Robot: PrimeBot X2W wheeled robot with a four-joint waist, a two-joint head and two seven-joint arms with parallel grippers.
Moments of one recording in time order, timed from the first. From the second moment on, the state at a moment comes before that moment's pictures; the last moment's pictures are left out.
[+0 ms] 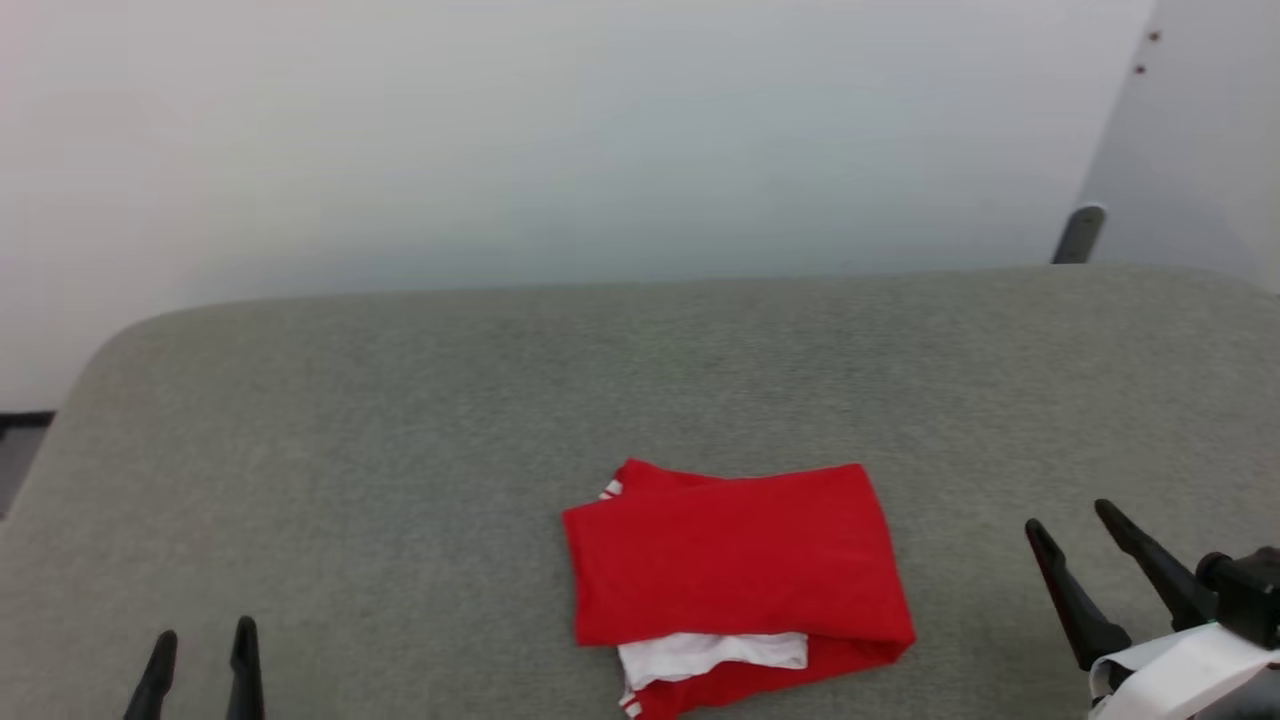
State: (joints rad) left arm 0.20 0.24 0.17 0.10 -0.41 -0.13 -0.26; right arm -0.06 -0.46 0.26 0.15 0.52 0.13 -0.14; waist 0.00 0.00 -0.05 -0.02
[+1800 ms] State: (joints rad) left arm -0.04 0.24 -0.03 0.09 -0.41 -0.13 -0.26; right arm -0.39 -0.55 0.37 0.28 0.64 0.13 0.47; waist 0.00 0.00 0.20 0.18
